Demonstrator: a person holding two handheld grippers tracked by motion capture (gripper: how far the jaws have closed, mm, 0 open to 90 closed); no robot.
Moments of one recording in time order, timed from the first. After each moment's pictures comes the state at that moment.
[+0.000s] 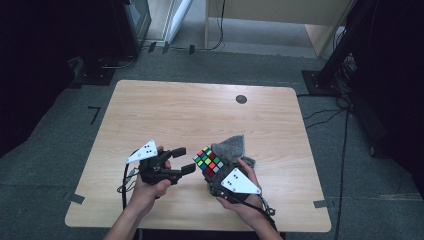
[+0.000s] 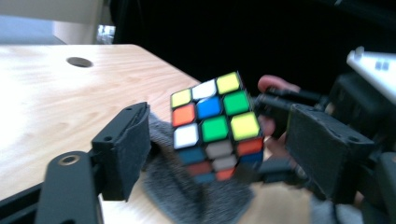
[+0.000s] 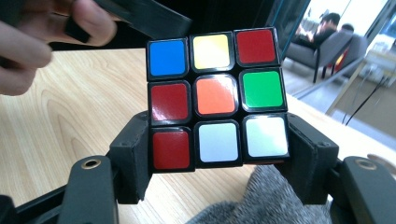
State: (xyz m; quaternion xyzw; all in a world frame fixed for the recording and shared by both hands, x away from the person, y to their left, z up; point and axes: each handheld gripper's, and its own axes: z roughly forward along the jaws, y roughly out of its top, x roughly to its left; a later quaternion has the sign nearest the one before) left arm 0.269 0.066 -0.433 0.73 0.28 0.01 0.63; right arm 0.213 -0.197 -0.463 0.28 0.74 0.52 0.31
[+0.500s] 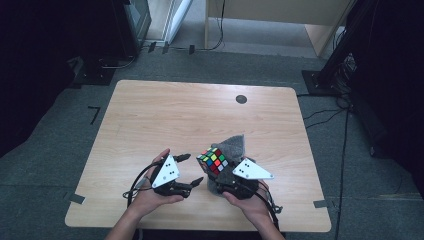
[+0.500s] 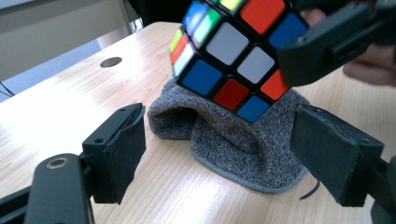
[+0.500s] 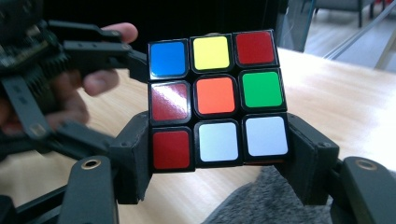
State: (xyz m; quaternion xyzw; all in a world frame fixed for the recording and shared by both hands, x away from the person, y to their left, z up) left arm 0.246 0.034 -0.456 0.82 0.16 0.19 0.52; right arm 0.219 -0.212 -0.444 0.36 0.73 0.55 0.19
